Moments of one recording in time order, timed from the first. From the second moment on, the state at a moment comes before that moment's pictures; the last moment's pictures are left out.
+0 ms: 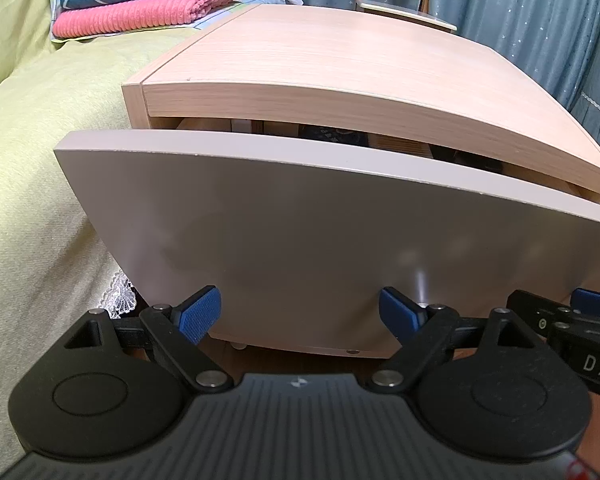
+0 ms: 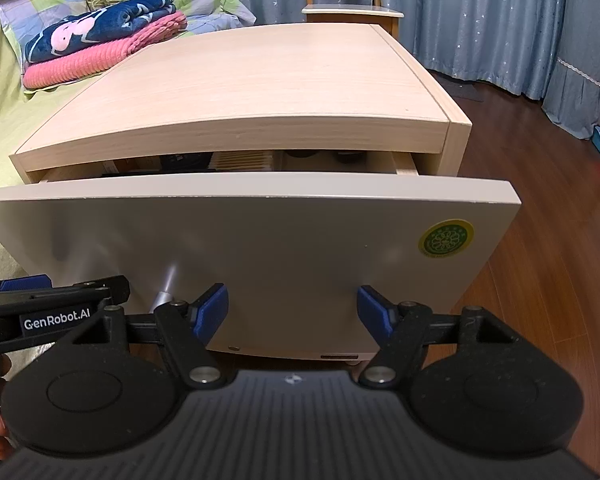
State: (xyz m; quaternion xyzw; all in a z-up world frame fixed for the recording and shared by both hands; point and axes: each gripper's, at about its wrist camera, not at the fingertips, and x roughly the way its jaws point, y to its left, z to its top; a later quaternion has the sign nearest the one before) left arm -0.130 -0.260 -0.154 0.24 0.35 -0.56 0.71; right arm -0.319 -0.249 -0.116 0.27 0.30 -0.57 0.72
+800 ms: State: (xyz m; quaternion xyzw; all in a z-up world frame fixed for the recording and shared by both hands) left arm -0.125 -0.269 -0.155 0.24 0.36 -0.56 0.71; right arm -0.317 -0.256 -0.116 0.27 0.30 -0.57 0.72
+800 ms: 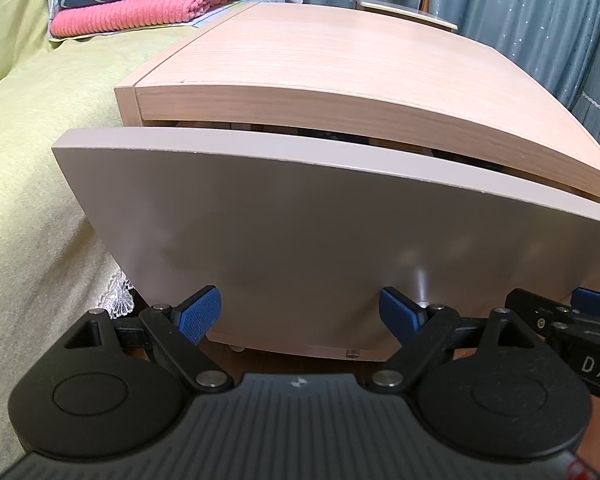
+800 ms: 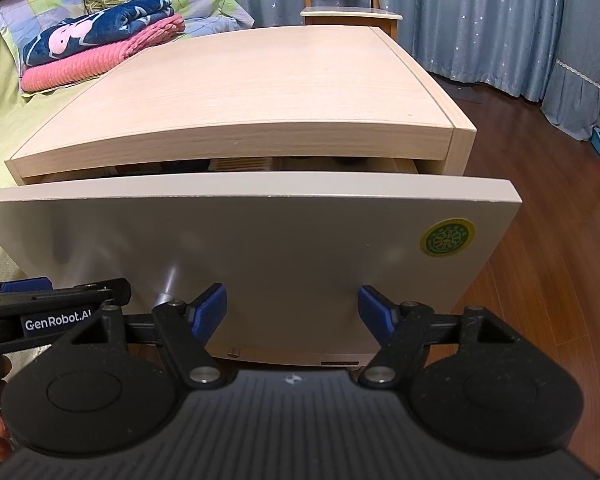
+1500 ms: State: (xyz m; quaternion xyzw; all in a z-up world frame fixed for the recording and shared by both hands) left arm -0.119 -0.275 -0.155 0.23 0.36 -0.56 0.71; right arm -0.314 -0.259 -0.119 0.26 0.30 -0.58 0.71
